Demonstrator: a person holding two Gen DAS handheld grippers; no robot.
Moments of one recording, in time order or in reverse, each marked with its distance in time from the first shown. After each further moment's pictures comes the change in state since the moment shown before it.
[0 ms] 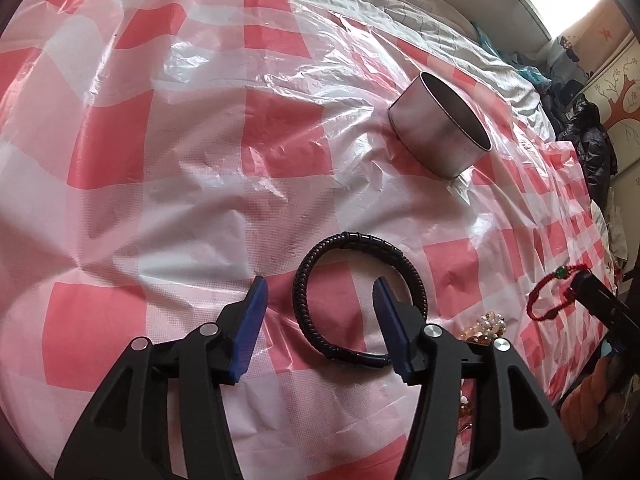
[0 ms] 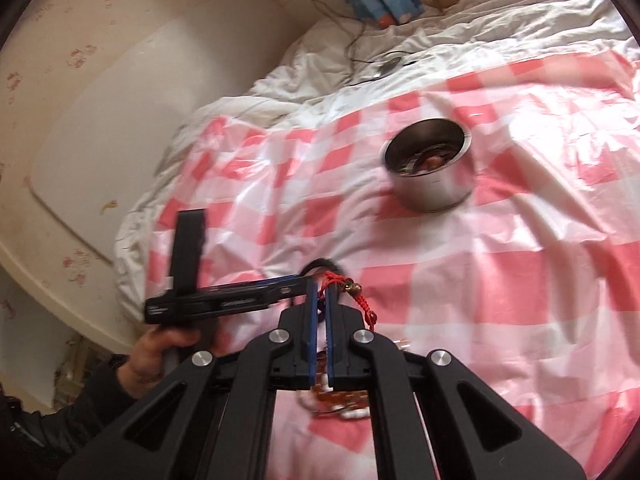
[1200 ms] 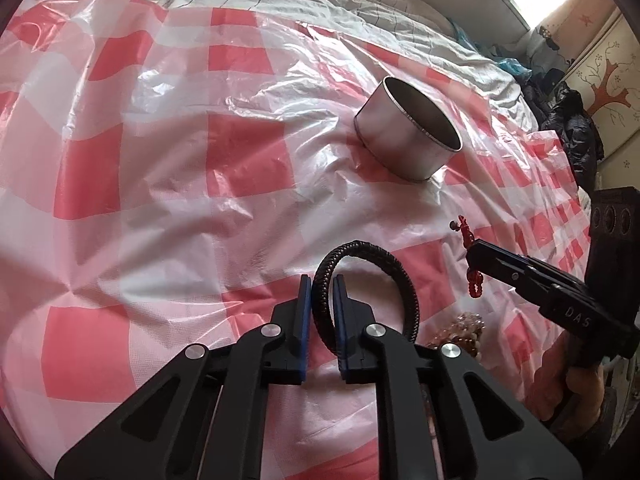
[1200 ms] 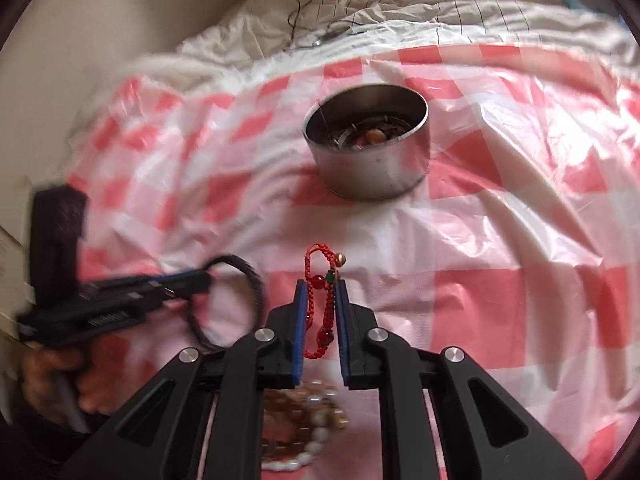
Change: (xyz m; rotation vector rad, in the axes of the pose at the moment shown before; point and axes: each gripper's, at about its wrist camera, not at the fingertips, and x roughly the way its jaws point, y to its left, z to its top) left arm -0.011 -0.017 0.008 0.061 -0.025 -0.055; right arm 0.045 -0.021 0.012 0.037 0.063 -0.119
